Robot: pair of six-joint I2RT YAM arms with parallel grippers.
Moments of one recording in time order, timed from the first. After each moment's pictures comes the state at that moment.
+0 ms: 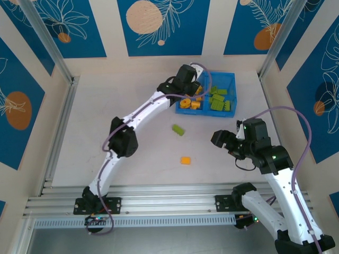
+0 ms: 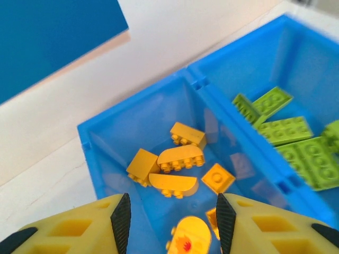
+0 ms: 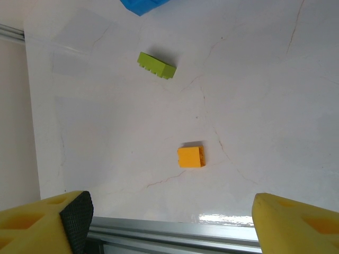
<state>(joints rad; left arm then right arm) -0.75 2.36 2.36 -0.52 -0.23 0.08 0.27 0.72 0.97 -1.09 -0.26 0.74</state>
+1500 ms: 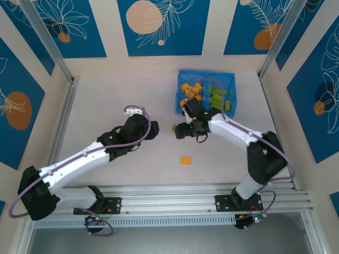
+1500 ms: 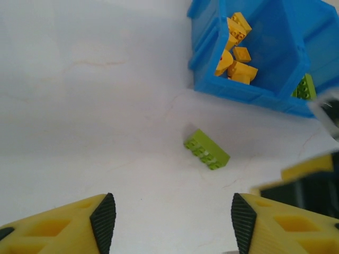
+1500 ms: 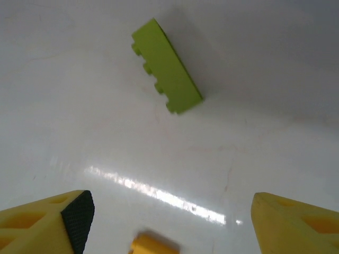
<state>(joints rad) -0.83 1.18 0.93 -0.42 -0.34 -0.73 0.59 1.64 1.19 -0.73 -0.06 0.32</state>
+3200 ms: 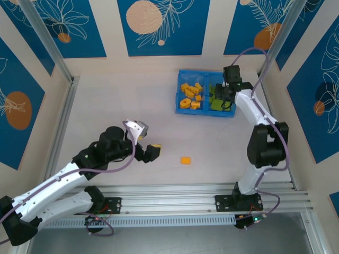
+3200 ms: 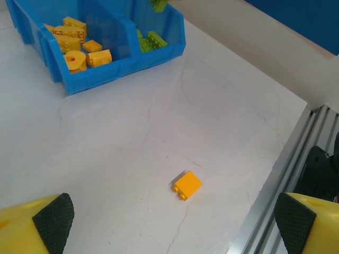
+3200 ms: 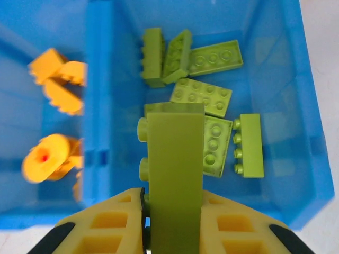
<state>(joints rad) -0.83 0.83 0.75 -0.34 0.14 -0.23 0.10 1.81 1.53 -0.66 0.06 0.31</state>
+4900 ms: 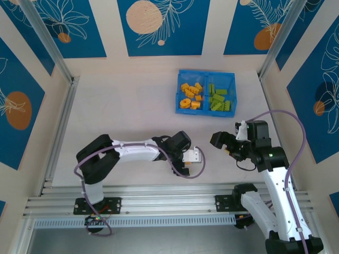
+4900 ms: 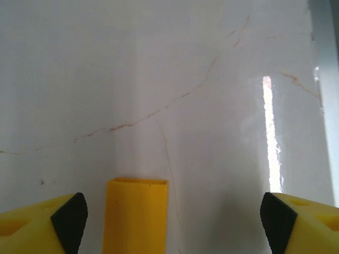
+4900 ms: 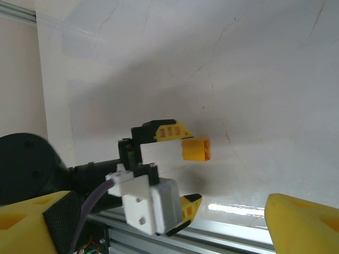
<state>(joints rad) -1.05 1.85 1.13 -0.31 0.23 0.50 0.11 0.72 0.87 -1.05 -0.47 0.61</state>
